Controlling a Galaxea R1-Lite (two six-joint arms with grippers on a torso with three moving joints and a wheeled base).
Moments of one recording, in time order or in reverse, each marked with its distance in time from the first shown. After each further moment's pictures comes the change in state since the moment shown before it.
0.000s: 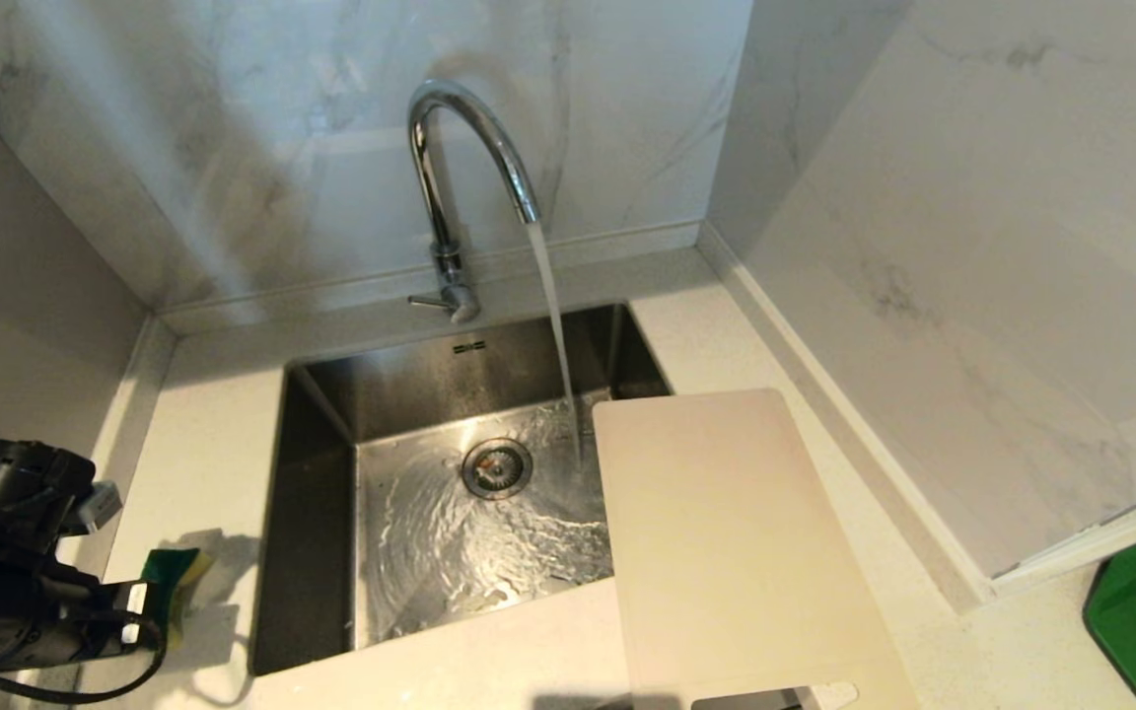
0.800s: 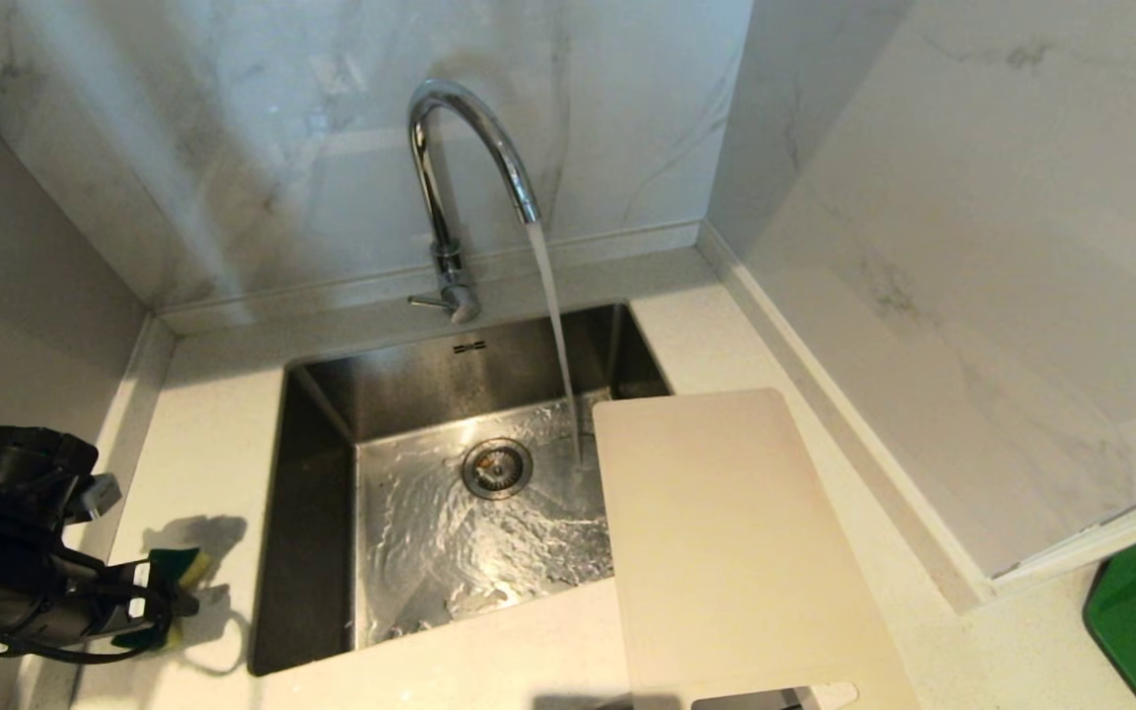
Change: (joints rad) left arm 0.095 0.091 -0.062 -0.012 -0.085 -0.001; right arm 0.000 0.000 0.000 0.000 0.000 0.000
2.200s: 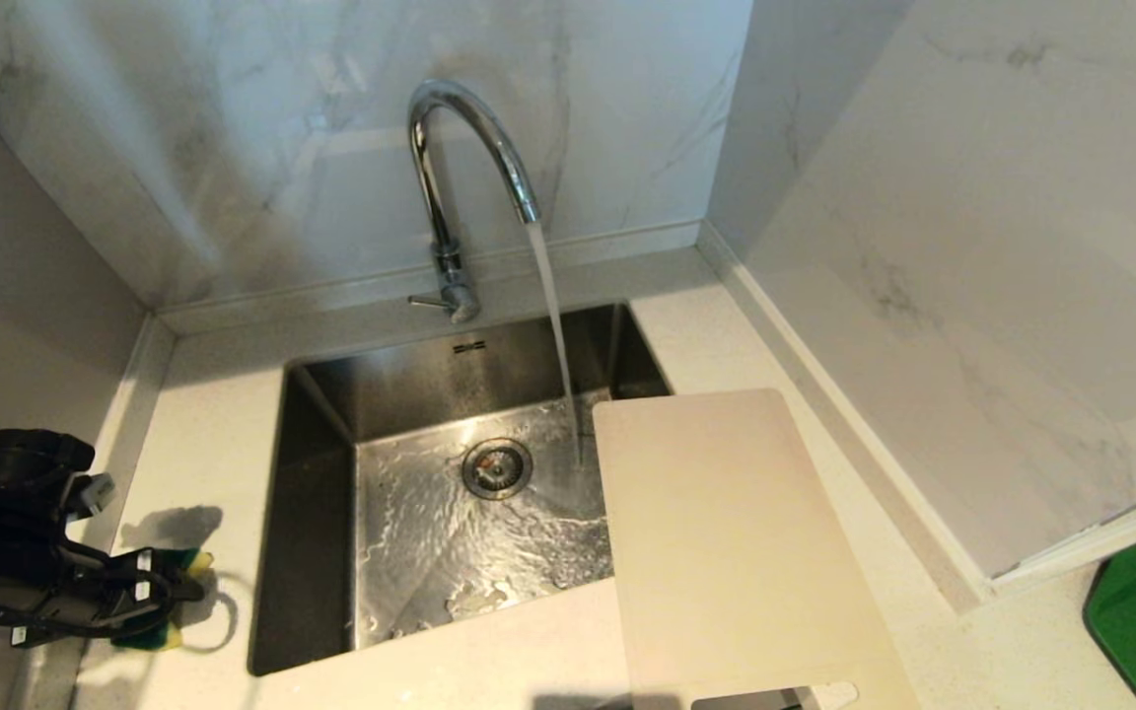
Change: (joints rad) left arm 0.092 0.105 -0.022 -0.087 -0.085 -0.002; right arm 0.000 0.000 0.000 0.000 0.000 0.000
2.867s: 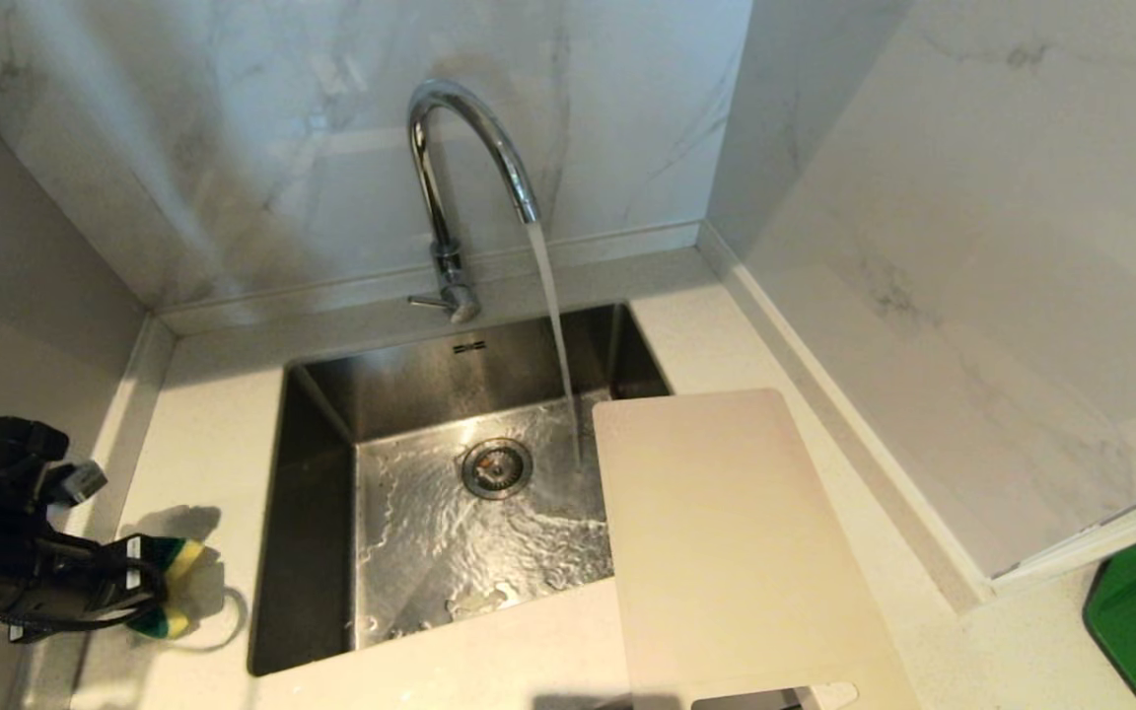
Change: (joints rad) left arm 0.003 -0.085 0.001 0.033 -0.115 -0.037; right arm 0.000 0.000 0.000 0.000 0.000 0.000
